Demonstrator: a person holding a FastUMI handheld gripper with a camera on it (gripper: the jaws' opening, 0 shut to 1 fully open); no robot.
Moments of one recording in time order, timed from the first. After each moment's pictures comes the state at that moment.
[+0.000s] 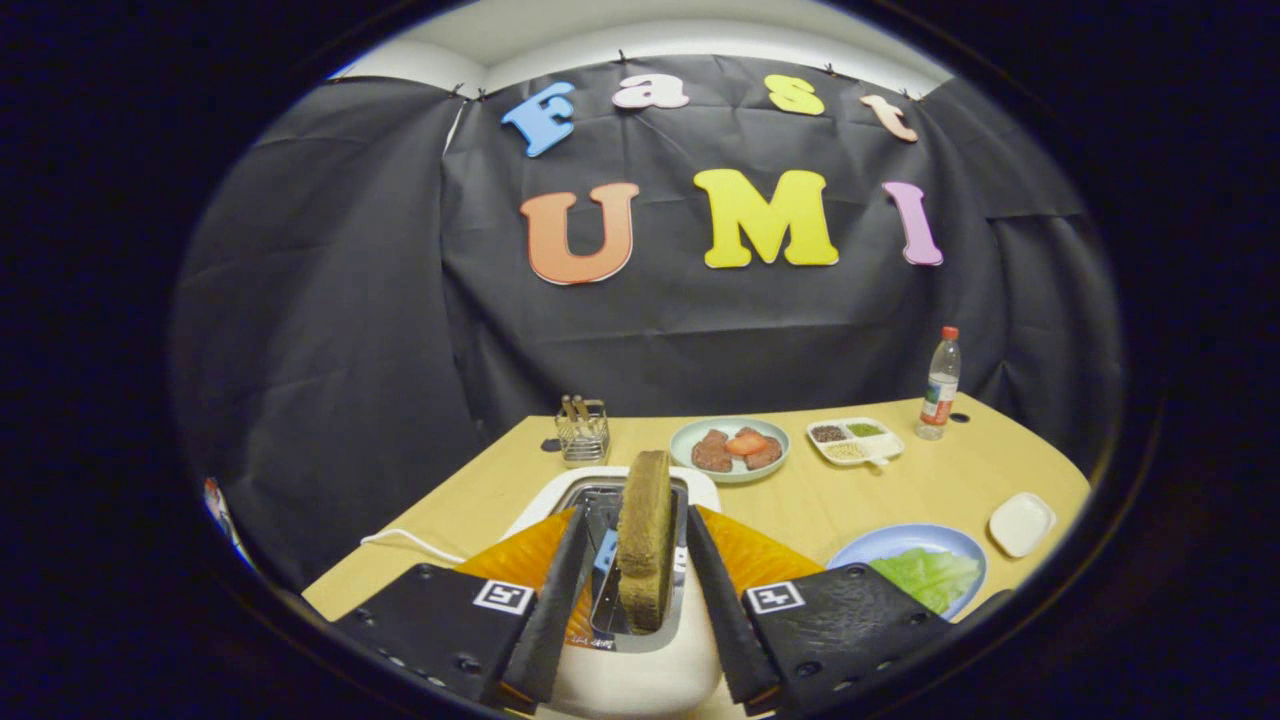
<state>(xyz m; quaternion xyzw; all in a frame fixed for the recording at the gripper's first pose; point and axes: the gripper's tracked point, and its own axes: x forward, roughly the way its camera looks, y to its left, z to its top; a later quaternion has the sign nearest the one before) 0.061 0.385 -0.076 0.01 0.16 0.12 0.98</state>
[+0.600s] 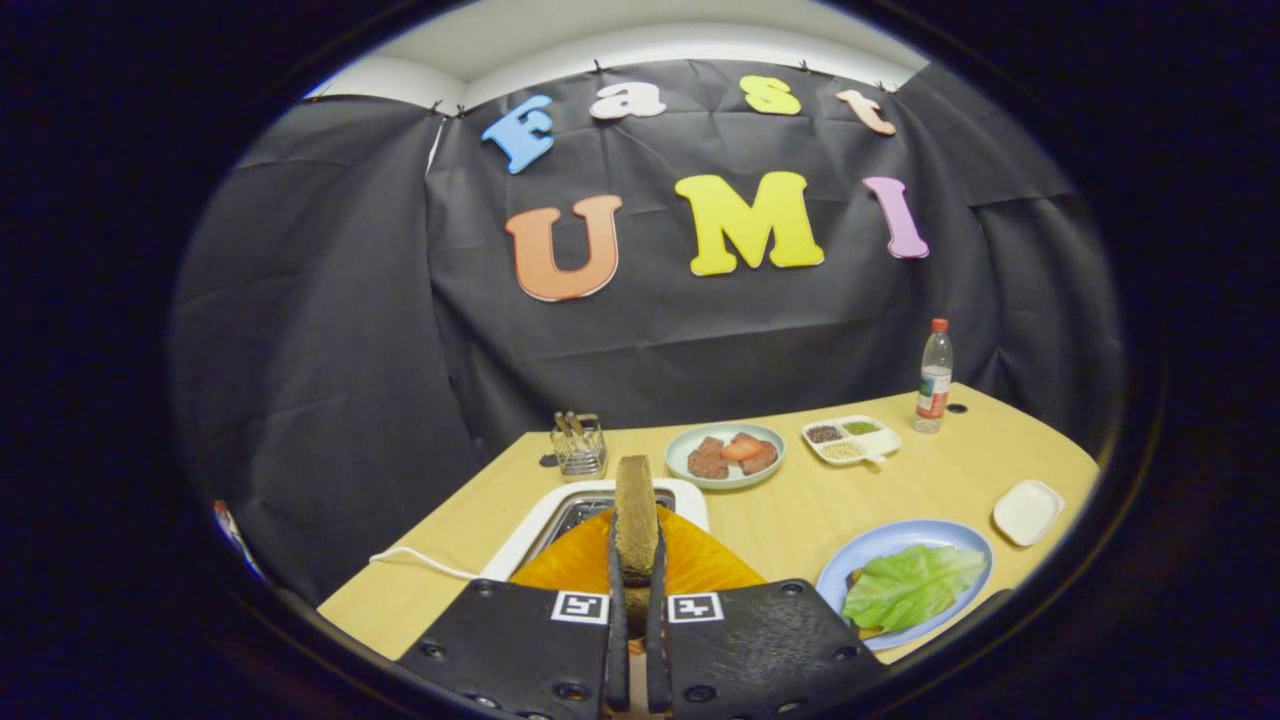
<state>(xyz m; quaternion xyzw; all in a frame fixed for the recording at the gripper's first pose) 0.057 0.379 -0.048 0.05 0.13 0.12 0.98</state>
